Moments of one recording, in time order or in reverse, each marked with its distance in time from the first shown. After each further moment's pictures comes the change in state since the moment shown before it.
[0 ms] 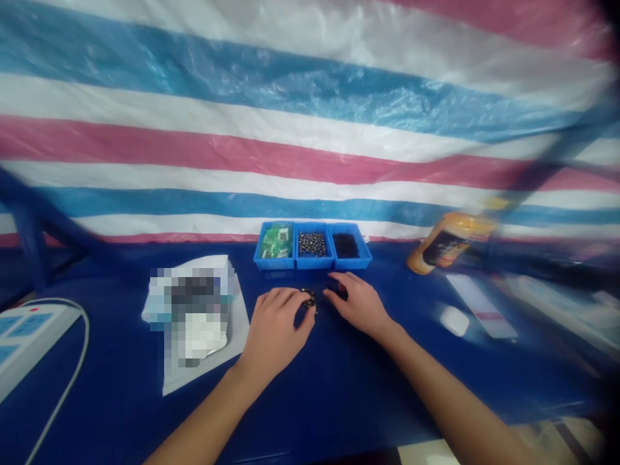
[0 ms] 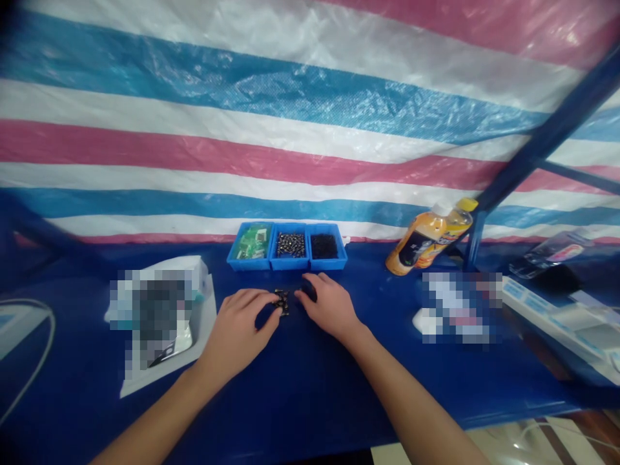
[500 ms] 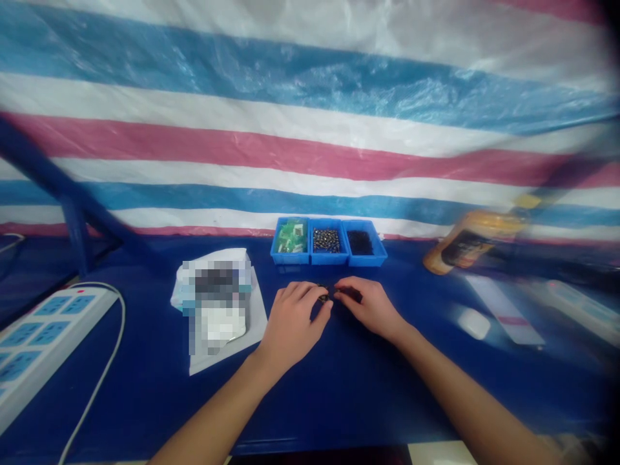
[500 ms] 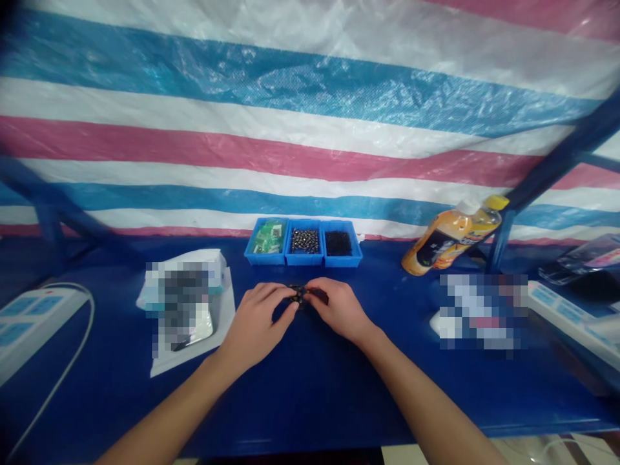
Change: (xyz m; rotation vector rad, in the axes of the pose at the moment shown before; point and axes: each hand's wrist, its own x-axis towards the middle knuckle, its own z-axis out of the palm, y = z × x) left_hand -0.001 0.003 -0.005 -0.055 -0.066 -0.019; right_hand -0.006 -0.004 0.003 0.214 -0.099 -0.194
